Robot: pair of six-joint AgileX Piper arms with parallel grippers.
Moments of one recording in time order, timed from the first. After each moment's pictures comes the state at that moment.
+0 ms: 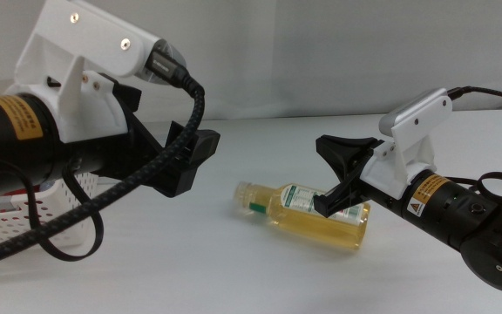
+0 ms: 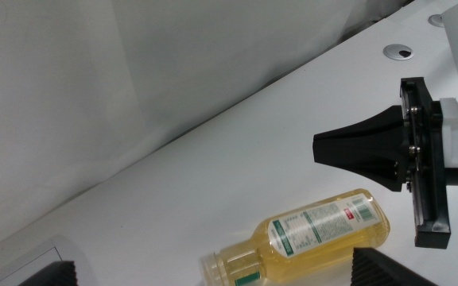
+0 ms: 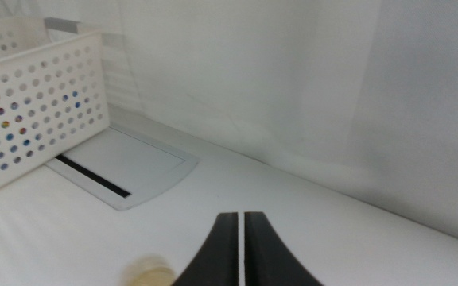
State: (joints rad) left arm -0.55 1.10 -0.96 -0.05 0.46 0.14; right arm 0.58 1.67 -0.63 -0.21 -0.78 0.10
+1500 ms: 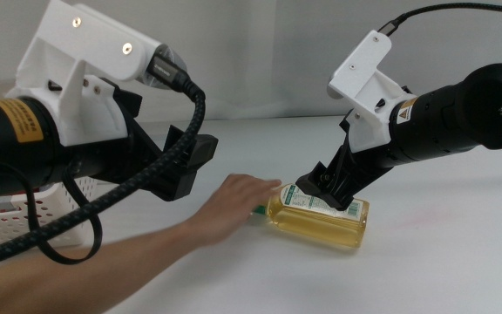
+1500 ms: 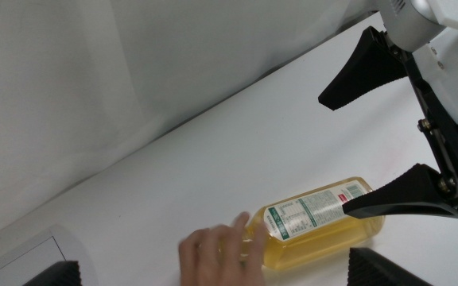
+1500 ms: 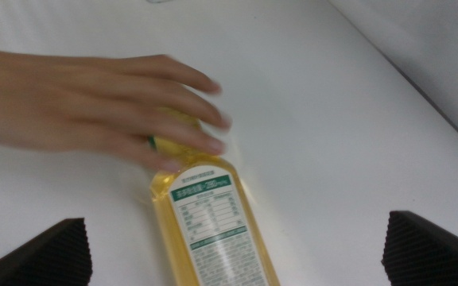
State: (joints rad) left arm -0.55 1.10 -0.96 -0.05 0.48 0.14; right arm 0.62 1.56 -1.12 0.26 0.49 -0.64
